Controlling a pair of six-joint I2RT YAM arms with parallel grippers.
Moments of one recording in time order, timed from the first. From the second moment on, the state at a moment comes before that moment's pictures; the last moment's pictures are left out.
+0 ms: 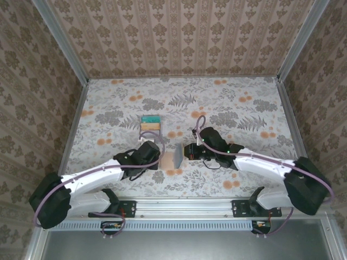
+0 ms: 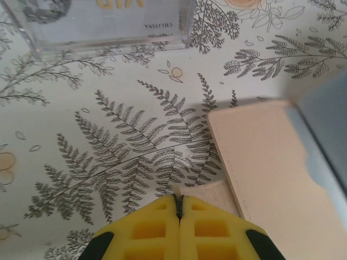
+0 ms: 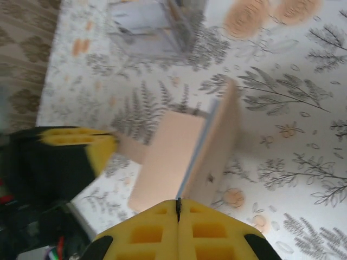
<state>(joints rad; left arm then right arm) -0.91 1.13 0.54 -0.42 -0.24 -0.67 0.76 1.29 0.67 -0.05 -0.23 0.76</state>
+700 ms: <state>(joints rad) -0.91 1.16 0.50 -0.36 -0.24 -0.69 0.88 1.27 0.68 -0.29 0.00 0.74</state>
